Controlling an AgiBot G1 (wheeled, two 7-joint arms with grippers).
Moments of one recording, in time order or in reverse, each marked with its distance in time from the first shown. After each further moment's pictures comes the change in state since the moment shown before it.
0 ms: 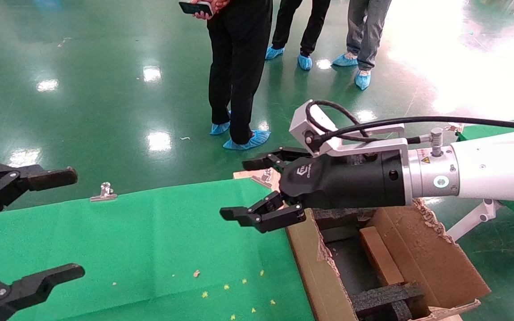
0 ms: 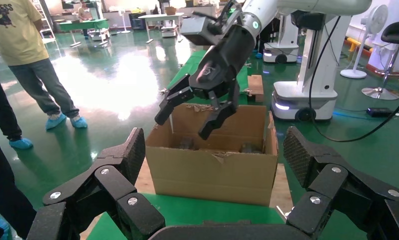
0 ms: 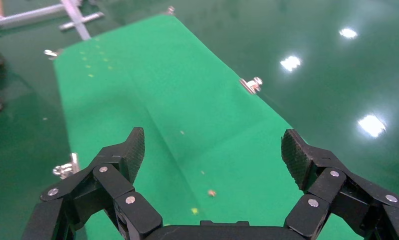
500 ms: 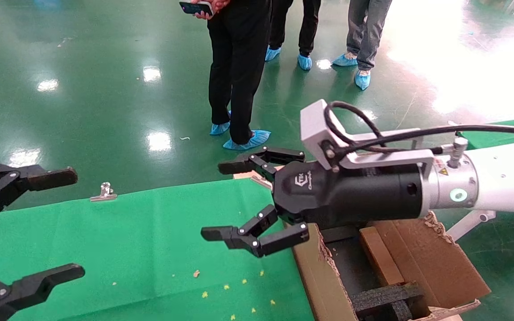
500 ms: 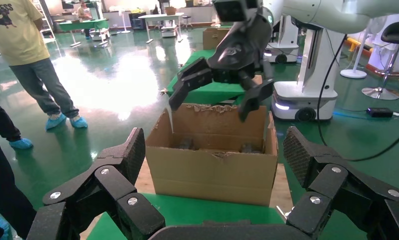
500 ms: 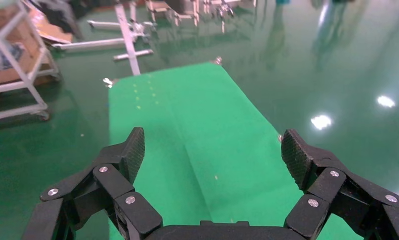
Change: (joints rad) left arm 0.000 0.000 0.000 0.000 0.000 0.000 0.000; right arm -0.216 -0.058 0.353 -0.021 0.046 -0.202 -0.136
